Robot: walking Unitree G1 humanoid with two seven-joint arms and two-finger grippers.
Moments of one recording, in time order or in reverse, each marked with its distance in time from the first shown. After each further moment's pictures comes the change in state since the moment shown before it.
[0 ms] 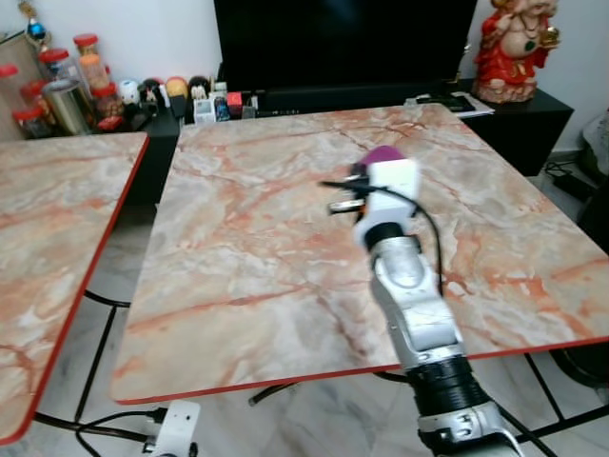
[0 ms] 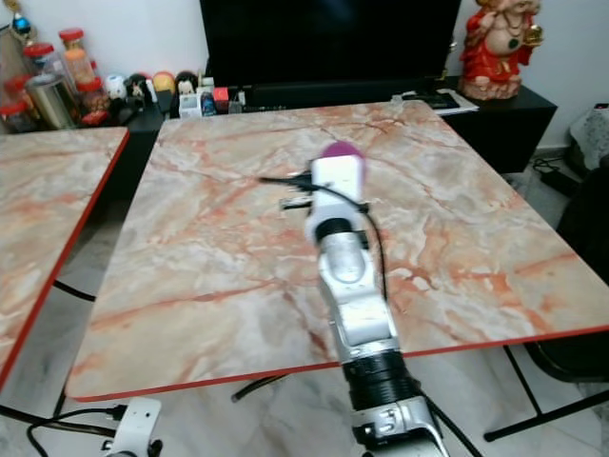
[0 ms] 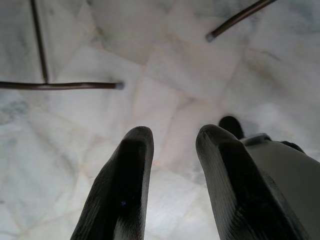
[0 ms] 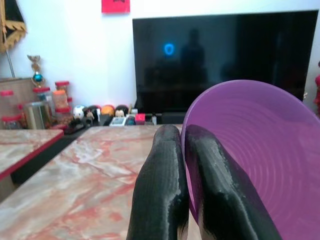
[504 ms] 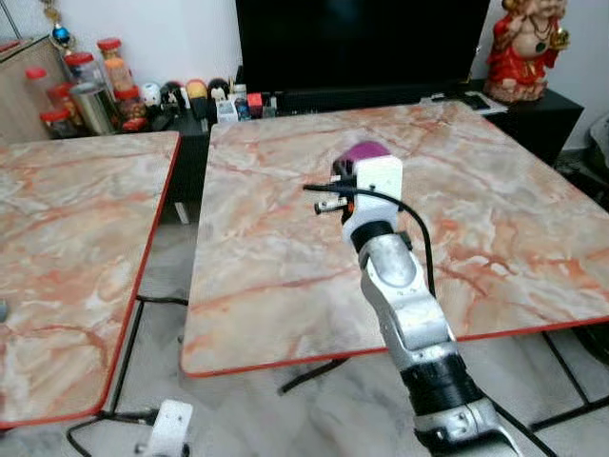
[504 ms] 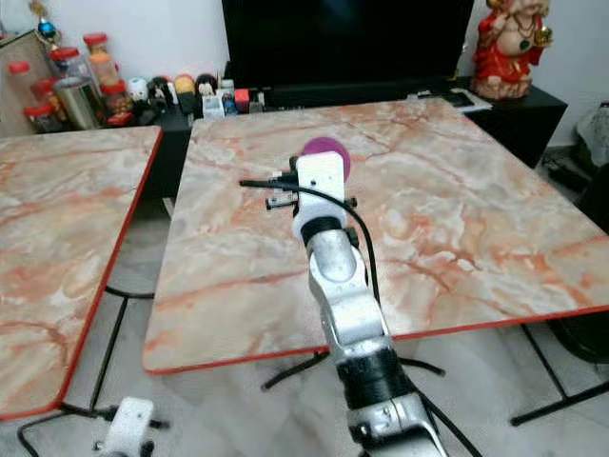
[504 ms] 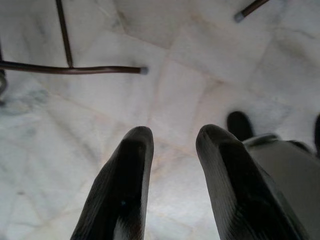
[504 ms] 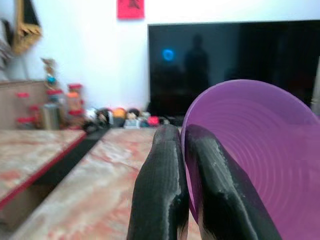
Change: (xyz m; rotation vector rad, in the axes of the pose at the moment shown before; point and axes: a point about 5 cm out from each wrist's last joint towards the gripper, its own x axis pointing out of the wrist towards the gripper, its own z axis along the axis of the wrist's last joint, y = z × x) left arm 0.000 -0.008 0.002 -0.003 -0.008 -0.017; right arm 0.000 -0.005 0.000 -0.015 -0.021 0.007
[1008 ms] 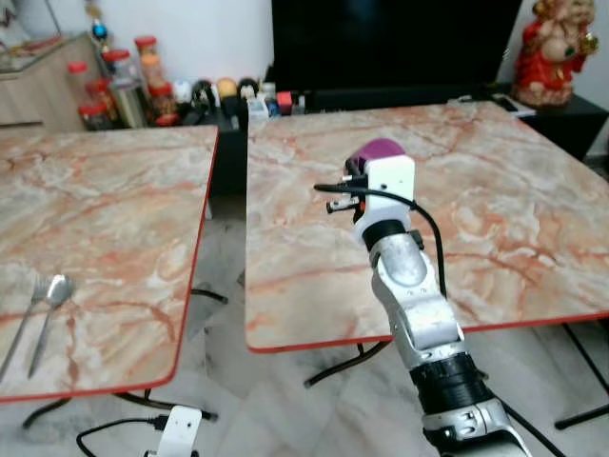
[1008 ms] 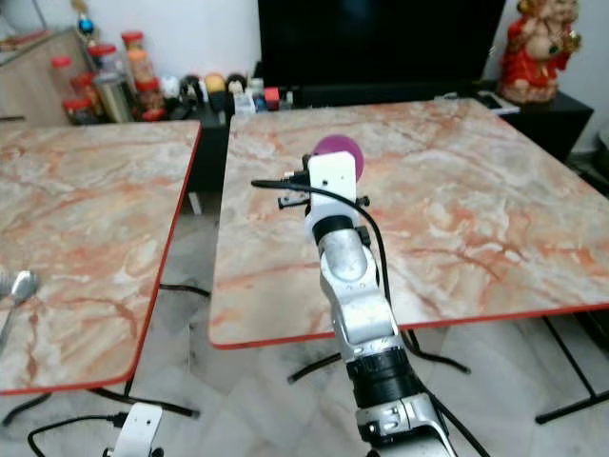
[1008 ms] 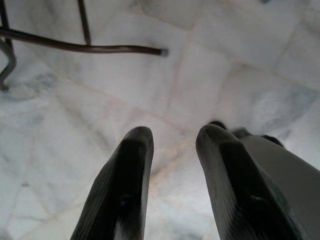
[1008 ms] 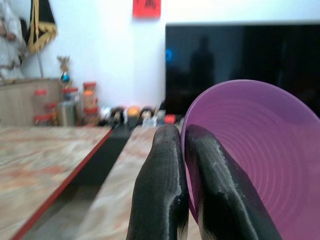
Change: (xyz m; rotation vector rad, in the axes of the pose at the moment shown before) left arm -0.001 0.004 -0.005 0.003 0.016 0.009; right arm -0.002 0.007 -0.004 0.027 0.004 0.007
